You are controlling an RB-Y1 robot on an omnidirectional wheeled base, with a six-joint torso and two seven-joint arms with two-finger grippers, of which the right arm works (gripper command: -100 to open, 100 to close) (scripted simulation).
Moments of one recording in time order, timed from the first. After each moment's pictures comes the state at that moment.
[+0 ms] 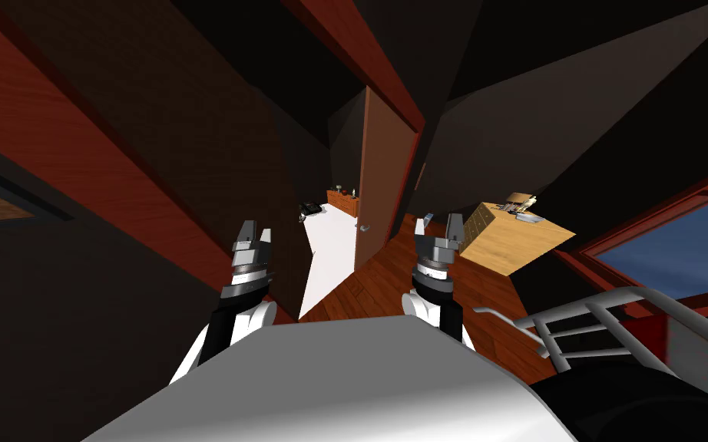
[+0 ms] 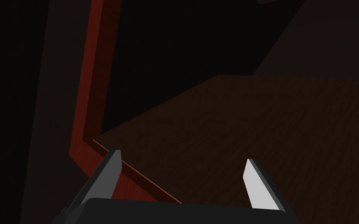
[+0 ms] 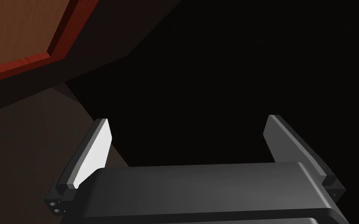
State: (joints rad) arm 0.47 -0.01 0.05 -2.40 -0.11 -0.63 0.16
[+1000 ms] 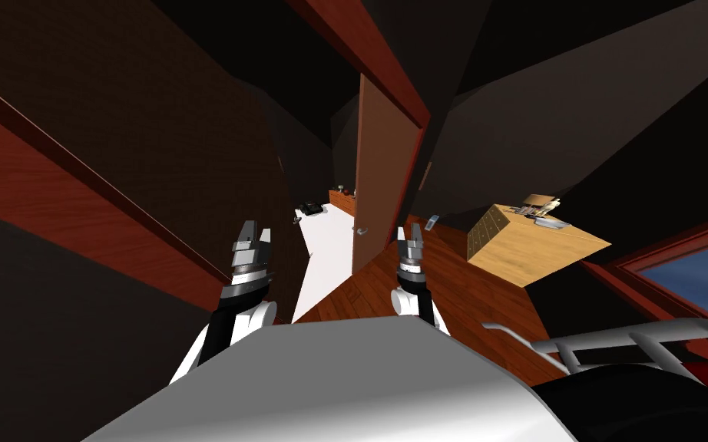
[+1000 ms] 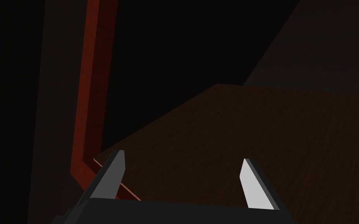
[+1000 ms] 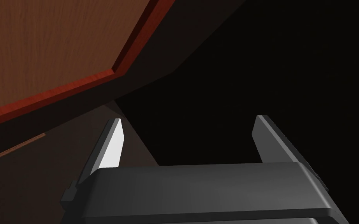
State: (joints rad) arm 0.37 -0.04 0.08 -2.13 -0.09 -0.65 0.13
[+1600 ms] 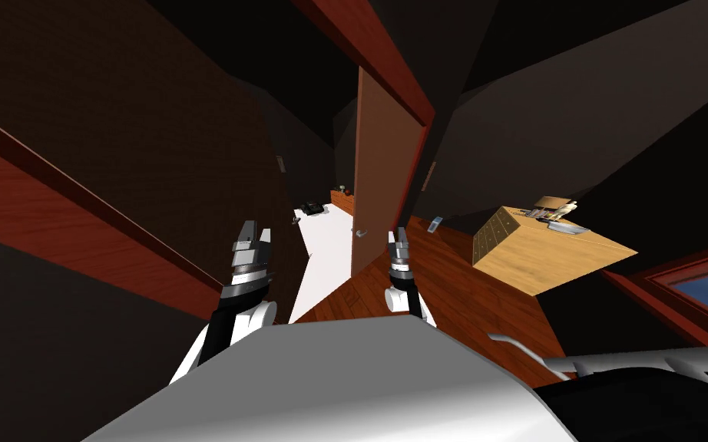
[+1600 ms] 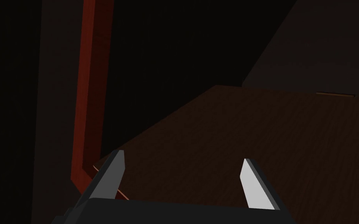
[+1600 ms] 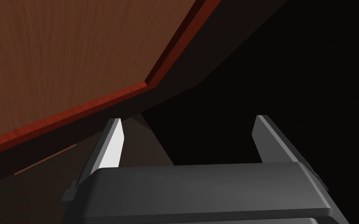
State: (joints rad) arm 0.31 -0.04 0.11 -1.97 -0.08 -0.66 0.12
